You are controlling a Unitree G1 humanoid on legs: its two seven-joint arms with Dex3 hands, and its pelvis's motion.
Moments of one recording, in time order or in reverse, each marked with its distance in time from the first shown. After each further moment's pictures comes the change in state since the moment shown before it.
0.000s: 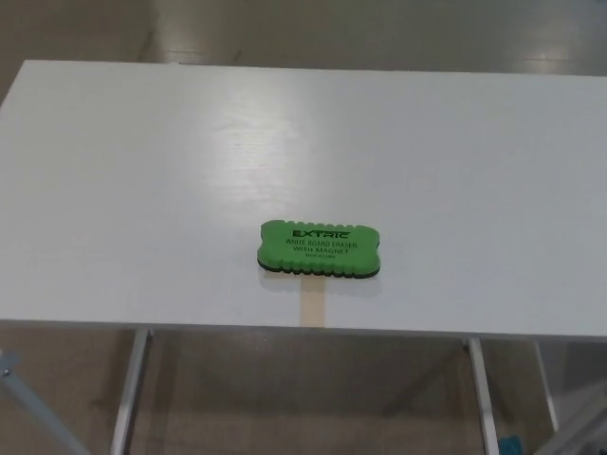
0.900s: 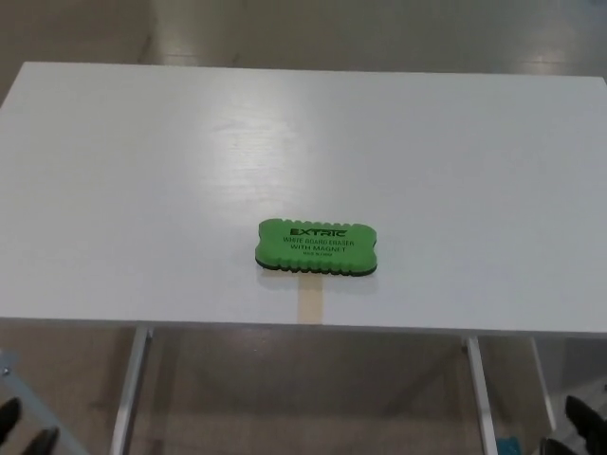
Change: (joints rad) left_arm 0.227 -0.102 -0.219 -0.615 -0.062 0.006 -0.173; right_arm 0.093 0.126 0.117 -0.073 -0.008 -0.227 0.008
